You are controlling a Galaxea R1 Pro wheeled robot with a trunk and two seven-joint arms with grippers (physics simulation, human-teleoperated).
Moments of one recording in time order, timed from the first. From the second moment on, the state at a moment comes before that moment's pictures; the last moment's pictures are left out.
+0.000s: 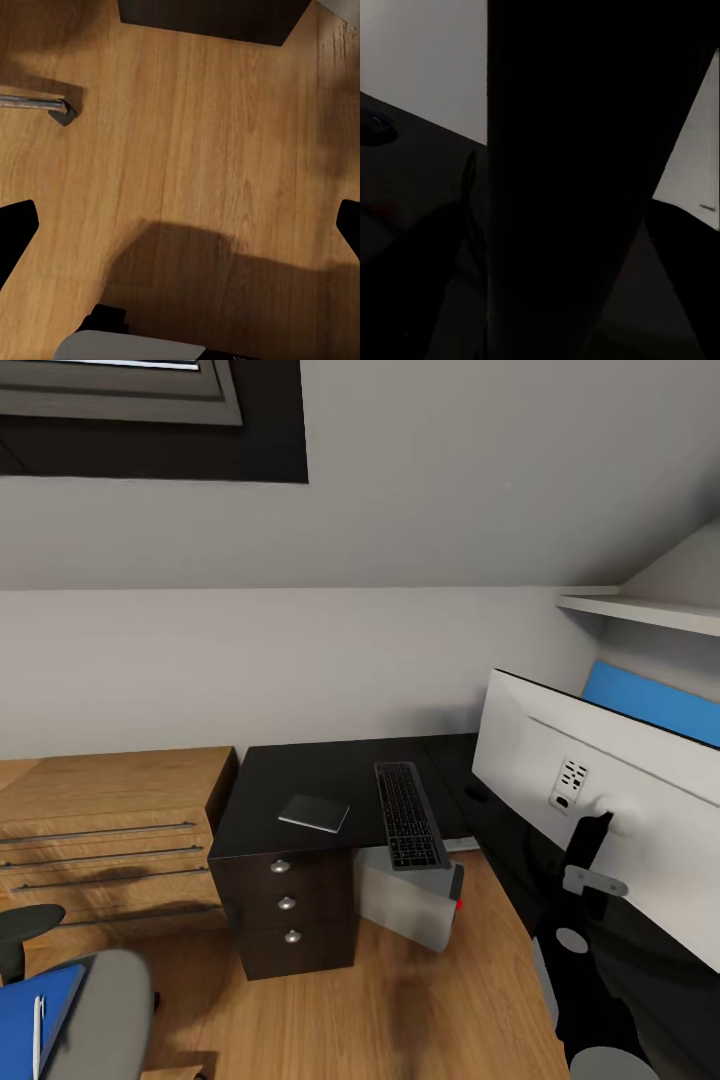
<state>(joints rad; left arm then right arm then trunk) -0.11 -0.07 -0.08 -0.28 0.27 -0.41 0.07 -0.47 0.06 -0.41 -0.95 0.24 -0.10 -0.31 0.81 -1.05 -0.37</state>
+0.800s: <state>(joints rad) -0.11 -0.07 -0.08 -0.28 0.27 -0.41 0.07 -0.47 0.05 -0.41 -0.95 0.23 -0.11 -0.31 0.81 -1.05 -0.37</state>
